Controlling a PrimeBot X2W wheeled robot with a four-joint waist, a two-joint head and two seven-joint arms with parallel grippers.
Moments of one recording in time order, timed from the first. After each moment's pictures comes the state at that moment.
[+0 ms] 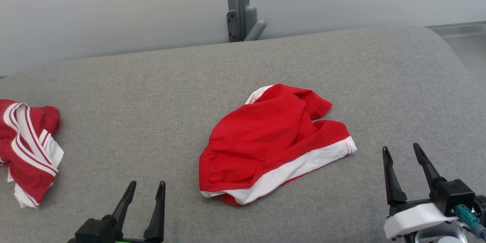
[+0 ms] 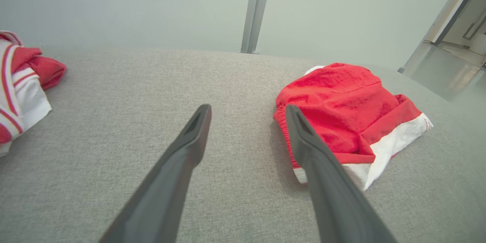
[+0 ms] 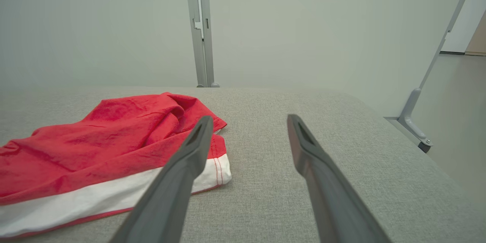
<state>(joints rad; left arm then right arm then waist) 0.08 0.29 -0.37 0.12 -0.54 0.01 -0.26 0.06 -0.07 -0.06 0.10 0.05 0.13 -0.26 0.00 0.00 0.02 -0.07</state>
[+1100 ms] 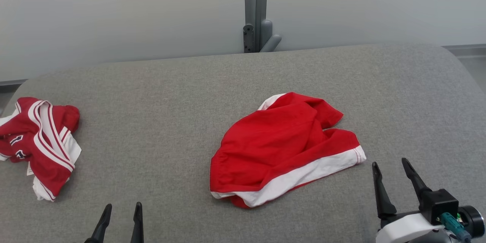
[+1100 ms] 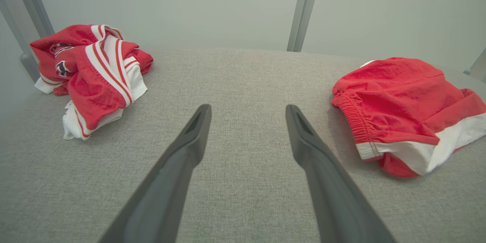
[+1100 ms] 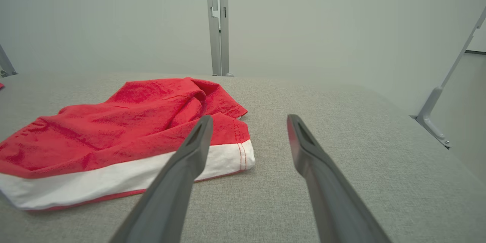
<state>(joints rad) 0.21 0.11 -0.03 0.14 -0.25 -0.13 -0.26 0.09 -0.07 -0.04 0.16 0.03 0.13 -0.26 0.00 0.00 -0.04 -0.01</state>
